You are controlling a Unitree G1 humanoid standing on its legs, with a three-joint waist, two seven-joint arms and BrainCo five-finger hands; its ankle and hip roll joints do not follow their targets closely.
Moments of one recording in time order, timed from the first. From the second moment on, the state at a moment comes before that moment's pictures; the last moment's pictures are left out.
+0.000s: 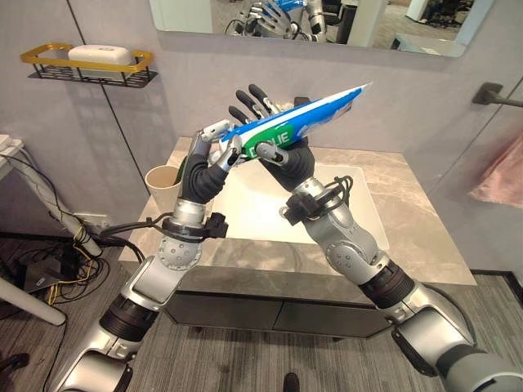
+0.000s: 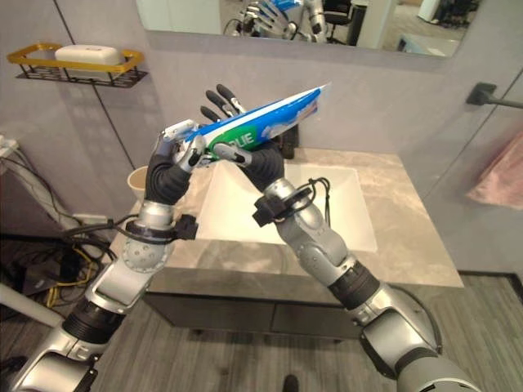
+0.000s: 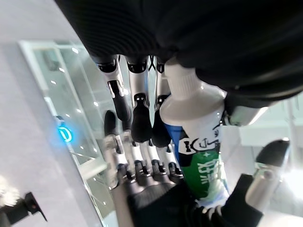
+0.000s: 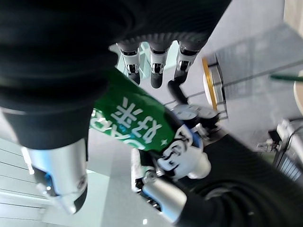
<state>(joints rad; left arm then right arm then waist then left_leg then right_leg) -0.41 0.50 -0.35 -0.13 0.00 -0.33 0.41 -0.73 -0.29 0.58 0.04 1.00 -0.22 0.01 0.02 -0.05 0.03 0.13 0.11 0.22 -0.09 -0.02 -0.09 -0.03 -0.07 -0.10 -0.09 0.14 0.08</state>
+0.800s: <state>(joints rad) -0.33 0.46 -0.34 -0.14 0.00 -0.32 0.42 -0.72 -0.20 0.57 -0.01 0.99 -0.33 -0.13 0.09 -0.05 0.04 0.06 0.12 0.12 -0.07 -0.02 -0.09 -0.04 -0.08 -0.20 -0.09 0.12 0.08</state>
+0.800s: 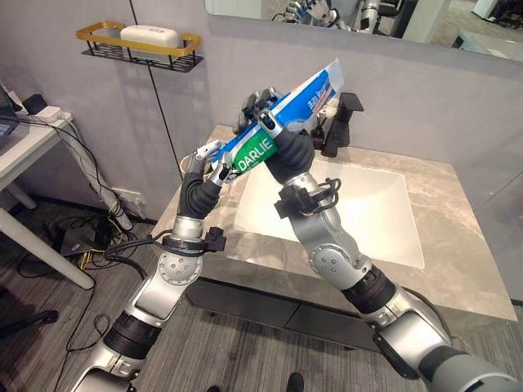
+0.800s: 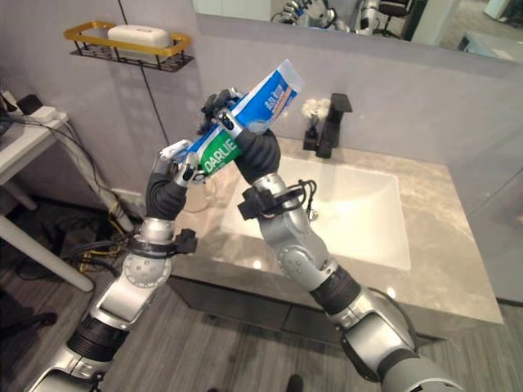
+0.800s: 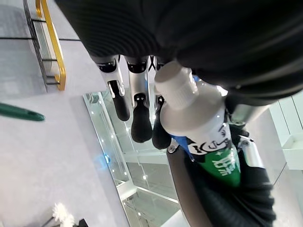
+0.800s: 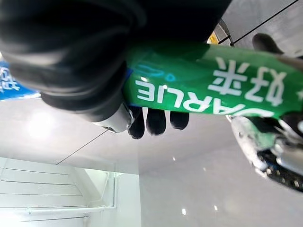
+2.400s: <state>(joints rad) 0.04 0.62 -0.30 0.10 -0.07 -0.25 0.30 -0.81 -0.42 0.39 0.20 0.68 -0.30 -0.30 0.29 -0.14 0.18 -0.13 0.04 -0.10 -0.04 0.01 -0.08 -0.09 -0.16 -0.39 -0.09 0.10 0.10</state>
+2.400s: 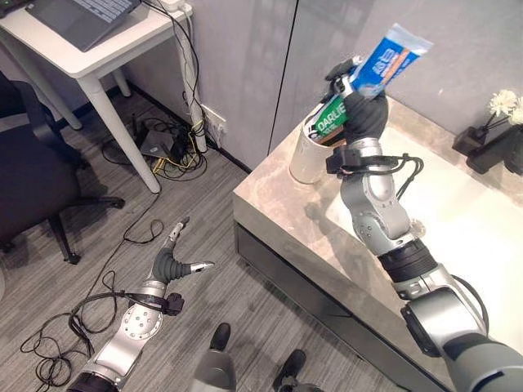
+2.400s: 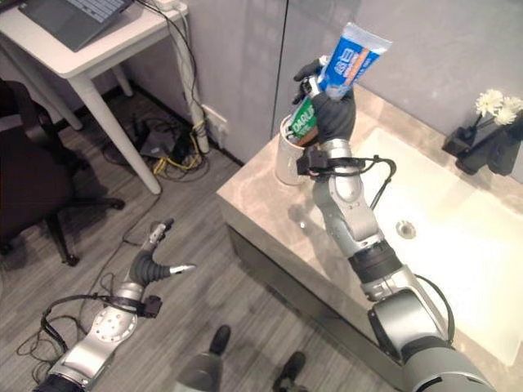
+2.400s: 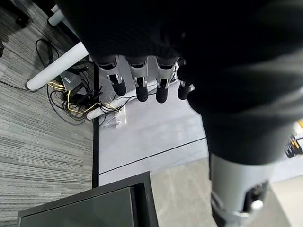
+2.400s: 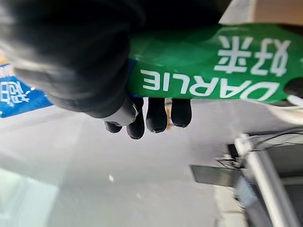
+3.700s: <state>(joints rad) 0.02 0.67 -0.30 -0.11 -0.26 -0.26 0.17 -1.00 -0.62 0.24 -0.05 0.10 -0.25 -0.48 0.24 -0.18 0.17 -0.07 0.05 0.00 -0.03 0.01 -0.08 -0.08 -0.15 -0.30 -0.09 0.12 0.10</state>
